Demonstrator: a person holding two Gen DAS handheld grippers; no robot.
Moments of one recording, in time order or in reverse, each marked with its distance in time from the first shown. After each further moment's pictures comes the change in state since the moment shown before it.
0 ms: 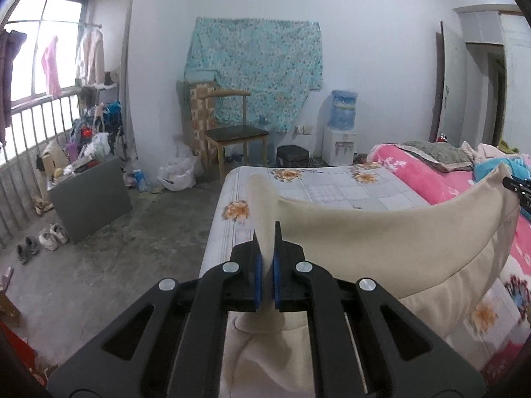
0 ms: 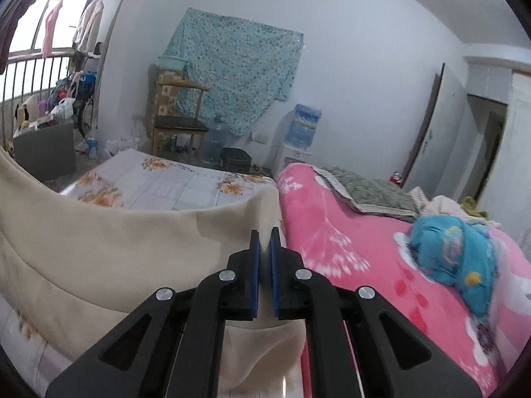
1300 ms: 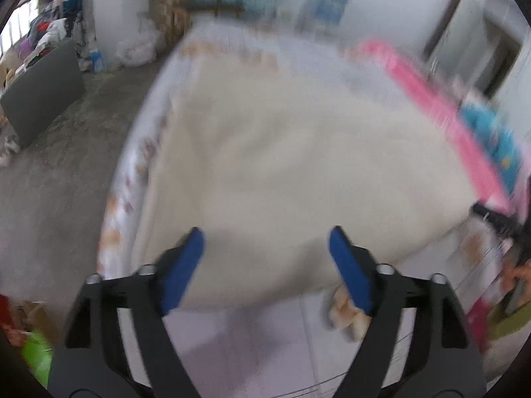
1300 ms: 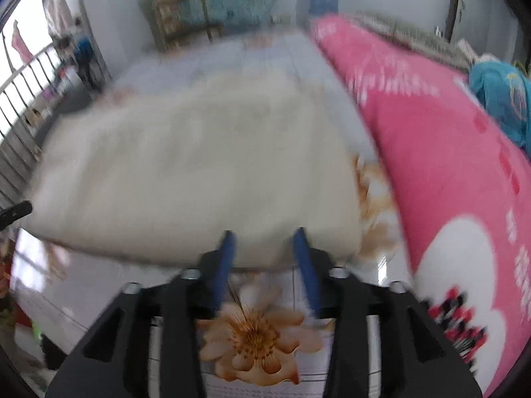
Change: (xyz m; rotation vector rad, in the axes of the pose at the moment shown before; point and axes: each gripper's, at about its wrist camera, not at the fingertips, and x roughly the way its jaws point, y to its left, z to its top) left arm 0.077 -0.014 -0.121 -0.038 0.559 -0.148; right arm 0.052 0.010 -0.147 0.214 0.536 0.222
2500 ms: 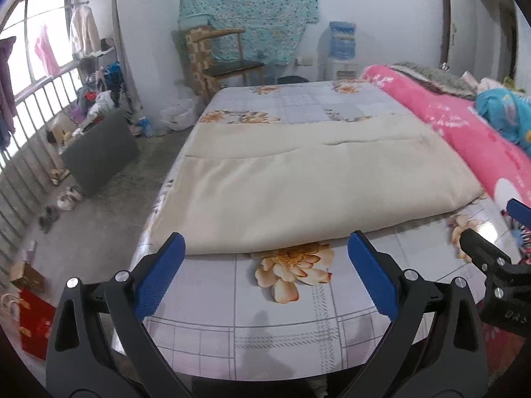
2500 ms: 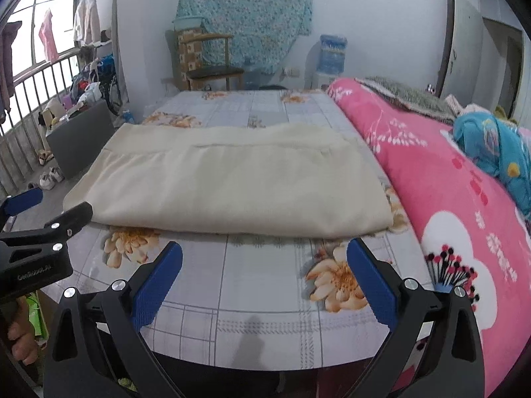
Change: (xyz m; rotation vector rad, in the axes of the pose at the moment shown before) left arm -0.103 -0.130 -0.054 0.061 -0.282 0.263; right arm -0.112 0.108 -0.069 -0.066 -0.260 -0.028
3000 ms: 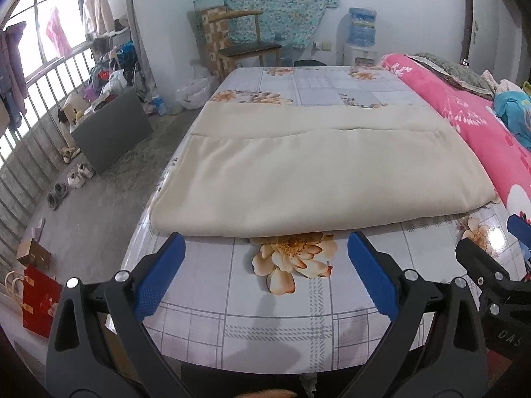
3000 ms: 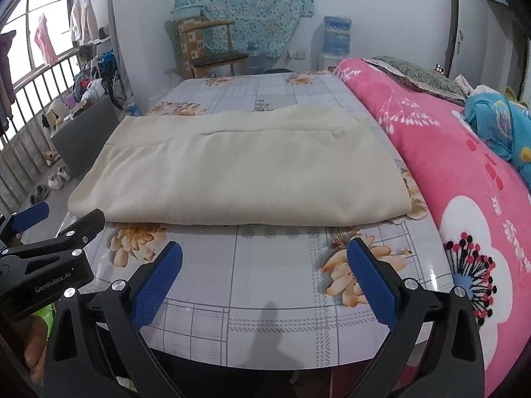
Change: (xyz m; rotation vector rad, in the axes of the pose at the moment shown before) left arm 0.016 -0.005 0.002 -0.063 0.083 0.047; right arm 0.018 0.001 0.004 0.033 0.069 0.048
